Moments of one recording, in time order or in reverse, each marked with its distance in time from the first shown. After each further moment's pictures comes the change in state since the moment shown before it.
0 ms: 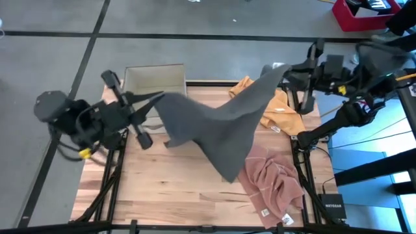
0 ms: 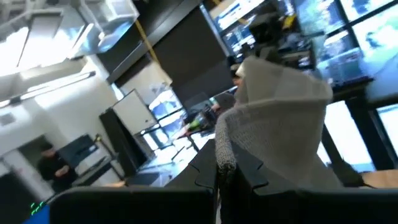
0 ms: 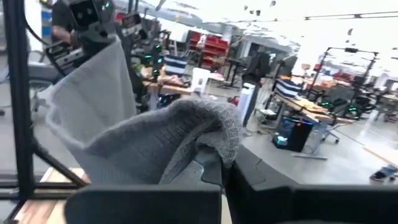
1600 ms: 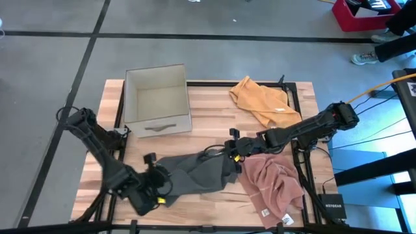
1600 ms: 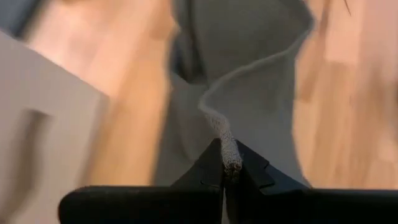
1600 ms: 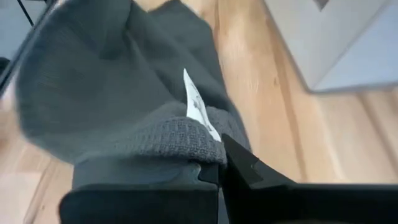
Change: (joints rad) left arm -0.155 -0.002 -0.950 -0.685 0.496 -1.759; right arm 0.019 0.127 -1.372 0.765 -0.266 0.394
